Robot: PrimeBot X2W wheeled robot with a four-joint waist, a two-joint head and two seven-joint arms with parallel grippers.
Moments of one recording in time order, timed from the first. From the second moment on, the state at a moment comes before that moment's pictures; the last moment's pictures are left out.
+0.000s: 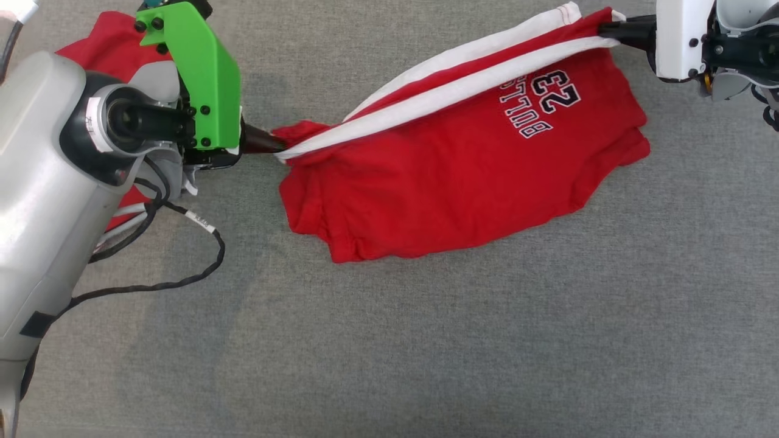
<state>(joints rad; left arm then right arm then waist) -1.15 0.50 -0.81 0.33 -1.37 0.24 1.16 -1.34 -0.62 0.96 0.60 1.24 0.13 0.72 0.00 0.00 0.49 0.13</state>
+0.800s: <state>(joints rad) -0.90 0.55 -0.65 0.27 -1.18 0.04 0.44 -1.02 -0.64 0.91 0.50 1.14 0.13 -0.20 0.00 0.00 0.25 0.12</state>
